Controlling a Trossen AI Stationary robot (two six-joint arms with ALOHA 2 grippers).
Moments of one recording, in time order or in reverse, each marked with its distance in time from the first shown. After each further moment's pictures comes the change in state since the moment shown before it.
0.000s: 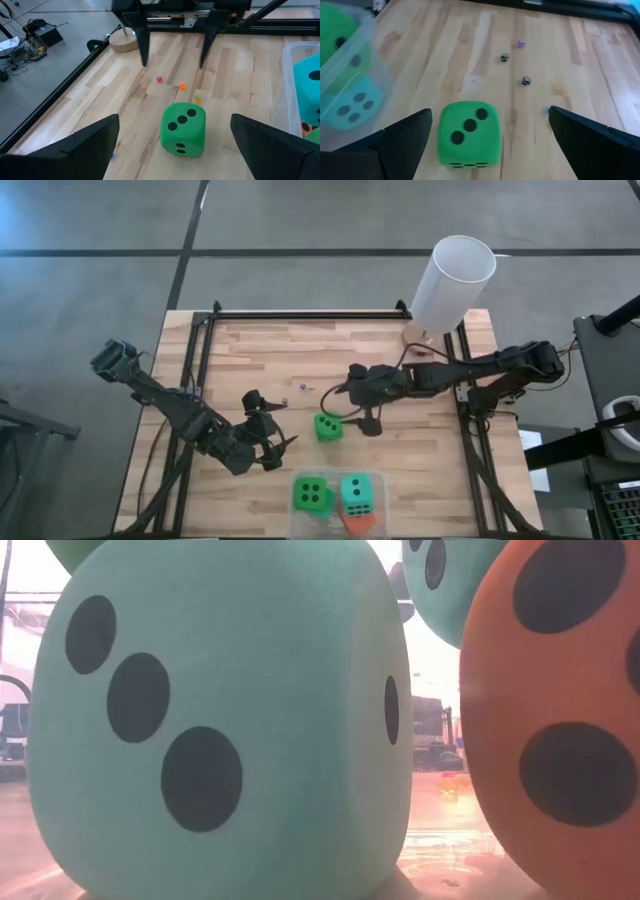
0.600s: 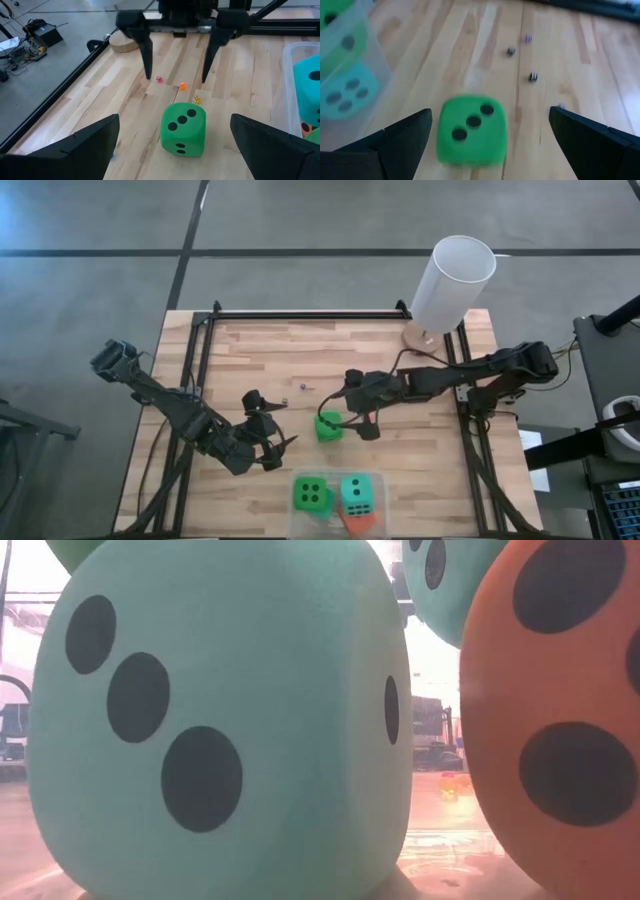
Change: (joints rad) left arm 0.000 0.000 0.000 0.000 0.000 0.000; right arm 0.009 0.061 -0.019 0.064 0.010 -0.035
